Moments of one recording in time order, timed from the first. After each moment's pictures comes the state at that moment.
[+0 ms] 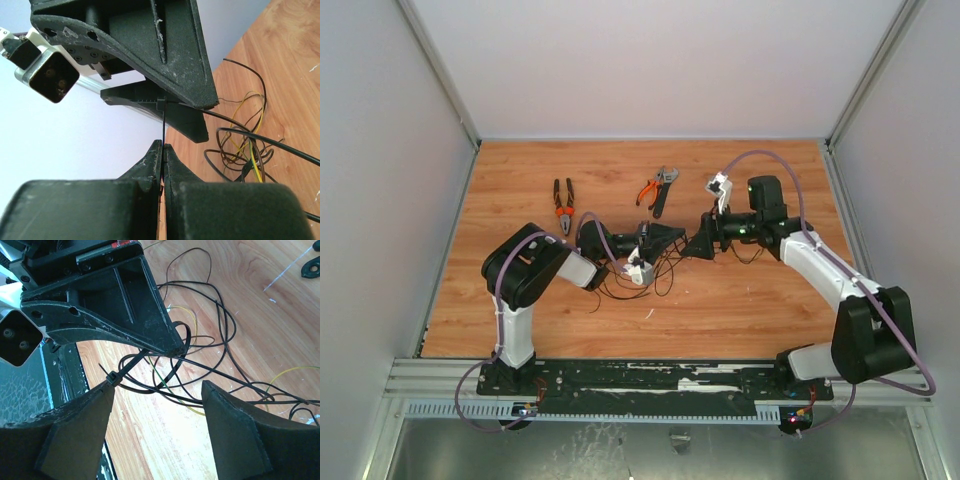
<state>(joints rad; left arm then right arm) -0.63 1.95 0.73 1.52 0.92 0.93 0.28 1.38 0.92 -0.26 -0.93 -0.04</state>
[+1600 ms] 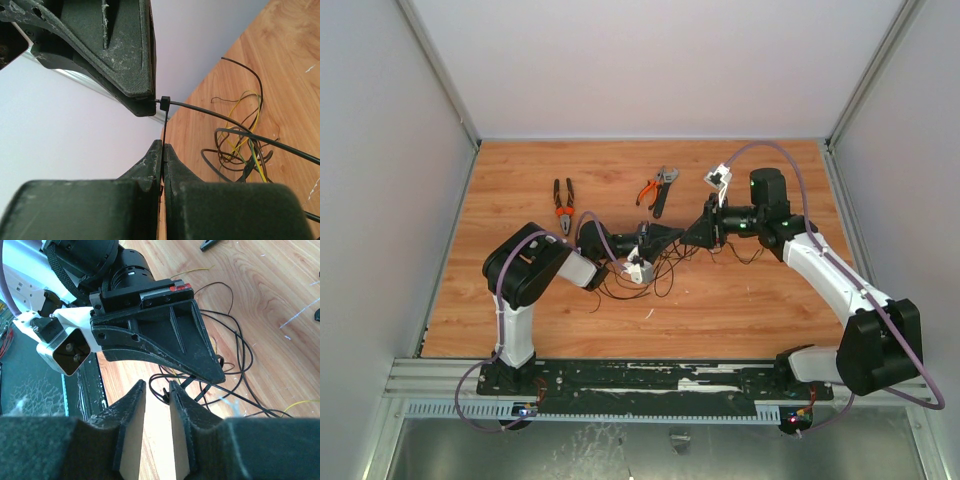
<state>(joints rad) -0.62 1.96 0.73 1.52 0.92 0.89 0.32 1.32 0.97 -0.21 -0.98 0.04</state>
